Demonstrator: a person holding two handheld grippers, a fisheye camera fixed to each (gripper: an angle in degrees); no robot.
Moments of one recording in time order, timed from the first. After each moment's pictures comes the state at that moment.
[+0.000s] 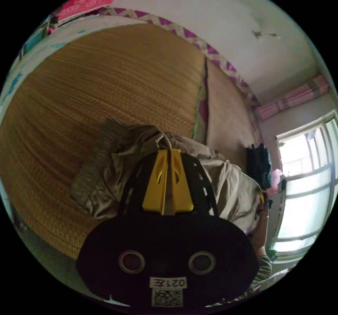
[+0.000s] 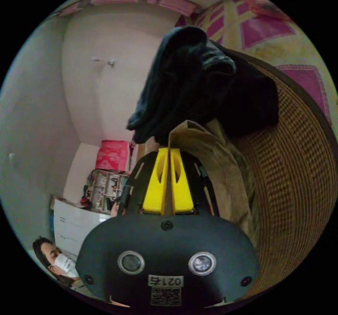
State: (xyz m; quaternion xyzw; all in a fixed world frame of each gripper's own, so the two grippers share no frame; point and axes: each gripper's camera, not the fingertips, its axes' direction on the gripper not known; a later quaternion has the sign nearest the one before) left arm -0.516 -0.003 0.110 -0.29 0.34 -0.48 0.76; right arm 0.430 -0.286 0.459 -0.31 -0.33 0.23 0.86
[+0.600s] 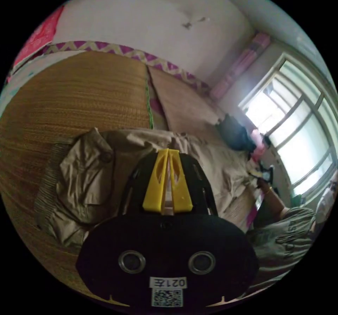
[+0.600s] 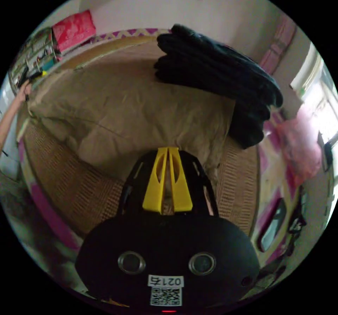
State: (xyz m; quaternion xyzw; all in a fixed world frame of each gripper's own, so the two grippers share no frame) left arm -0.365 -0.083 0.140 -0.11 0.42 -0.33 0.84; right arm 0.185 -0.172 0.382 -0.30 -0.05 -0.36 0.88
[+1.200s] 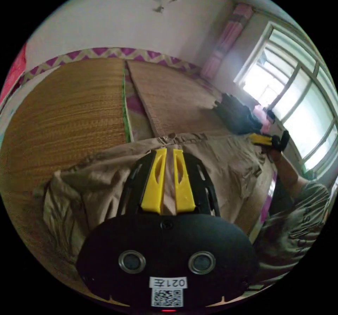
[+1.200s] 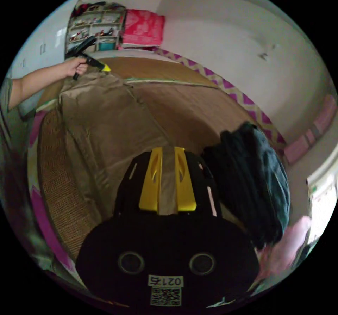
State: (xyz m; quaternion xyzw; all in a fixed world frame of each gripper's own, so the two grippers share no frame) left arm -0.231 -0.198 0.212 -0.09 0.43 -0.23 0.87; right arm -0.055 -0.202 0.437 -0.19 -0.23 -0.54 0.79
